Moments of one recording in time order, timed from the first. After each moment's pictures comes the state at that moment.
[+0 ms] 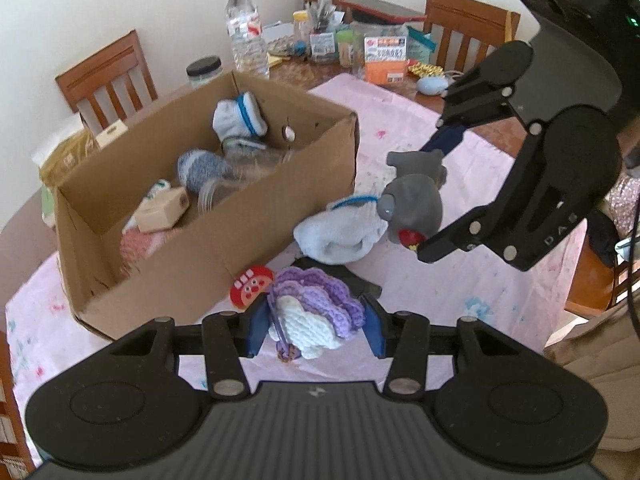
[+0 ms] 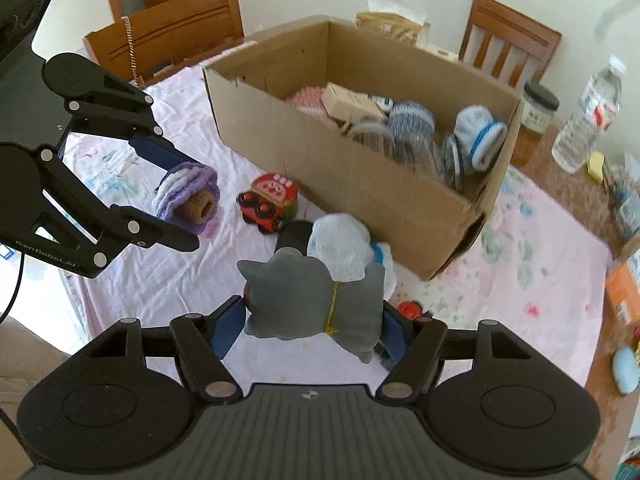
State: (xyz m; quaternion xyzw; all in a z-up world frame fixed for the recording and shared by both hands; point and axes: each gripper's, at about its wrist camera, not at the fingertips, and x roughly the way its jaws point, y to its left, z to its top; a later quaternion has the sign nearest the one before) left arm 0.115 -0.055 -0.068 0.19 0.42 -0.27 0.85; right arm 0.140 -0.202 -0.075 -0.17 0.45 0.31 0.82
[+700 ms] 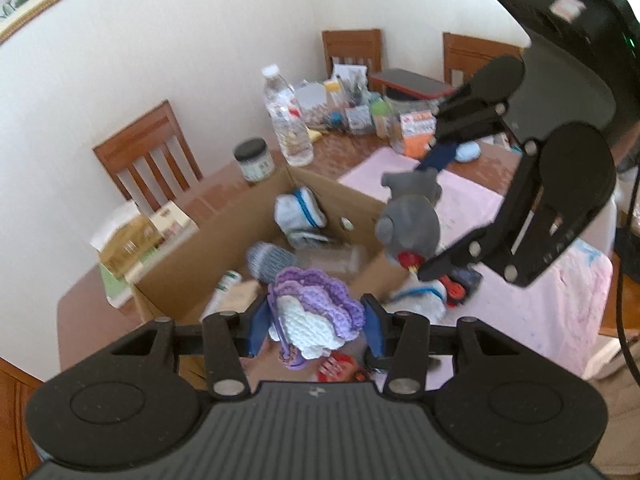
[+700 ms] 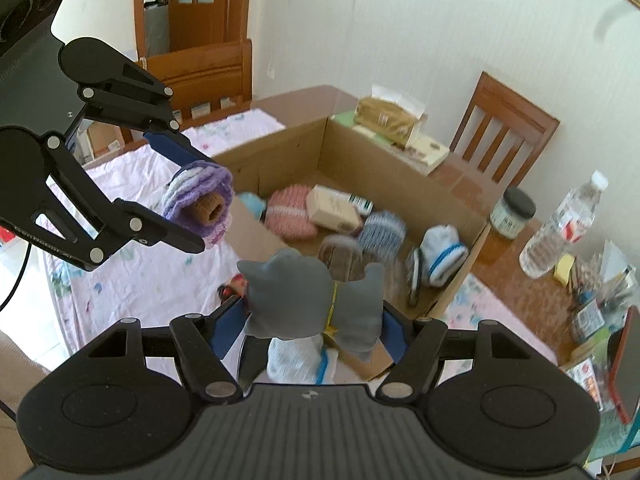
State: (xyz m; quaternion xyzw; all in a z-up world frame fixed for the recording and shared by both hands) left arm 0.141 -0.045 0.004 0.23 0.33 -0.24 0.89; right arm 0.166 -0.193 -0.003 -0.21 0.36 0.33 0.84
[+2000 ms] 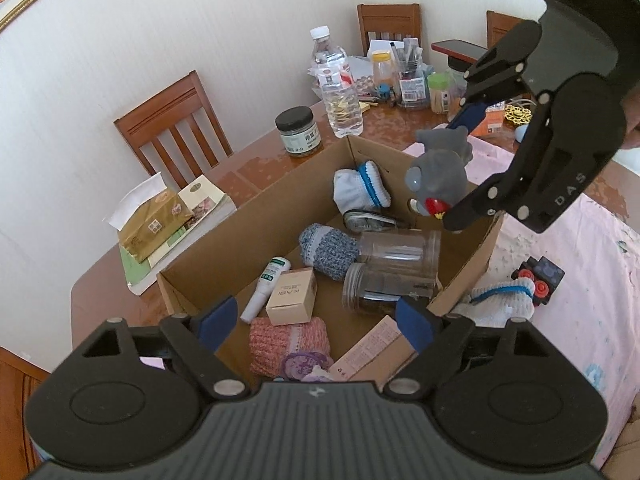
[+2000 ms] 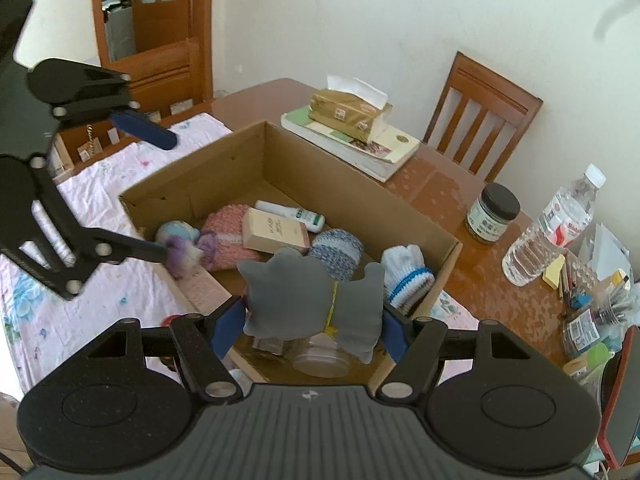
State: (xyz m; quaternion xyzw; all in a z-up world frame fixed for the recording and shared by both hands) left arm 0.207 -0.024 -0.029 0.23 0.36 -0.20 0.88; right arm 0.255 -0.190 -0.017 -0.20 0.40 0.29 0.85
